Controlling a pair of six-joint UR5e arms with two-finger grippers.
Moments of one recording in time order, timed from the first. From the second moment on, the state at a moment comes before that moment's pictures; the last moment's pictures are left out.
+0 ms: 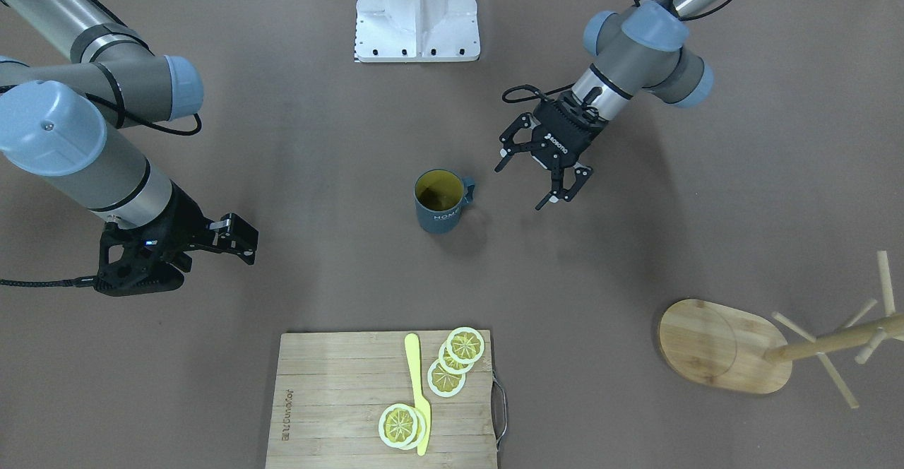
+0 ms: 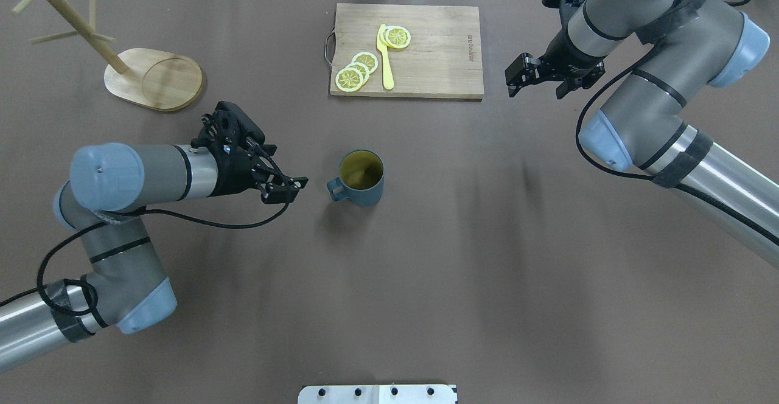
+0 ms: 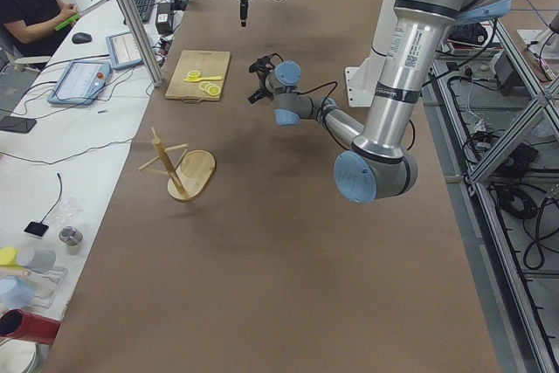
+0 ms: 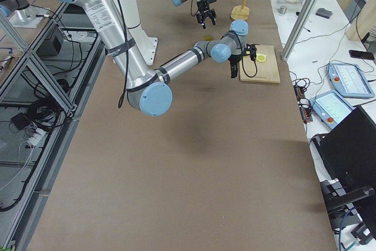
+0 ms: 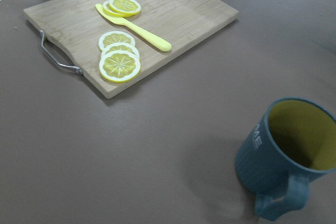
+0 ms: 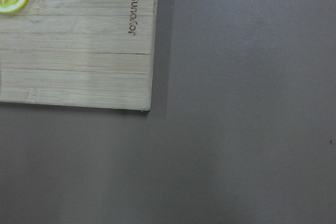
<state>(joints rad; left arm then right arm) -0.54 -1.94 -1.61 -2.59 -1.70 -0.57 0.94 -1.03 1.54 -1.37 2.20 0.88</state>
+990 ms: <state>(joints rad) -0.42 -2.02 -1.45 -2.76 -1.66 -0.58 0.94 -1.01 1.54 -1.37 2.20 0.91</state>
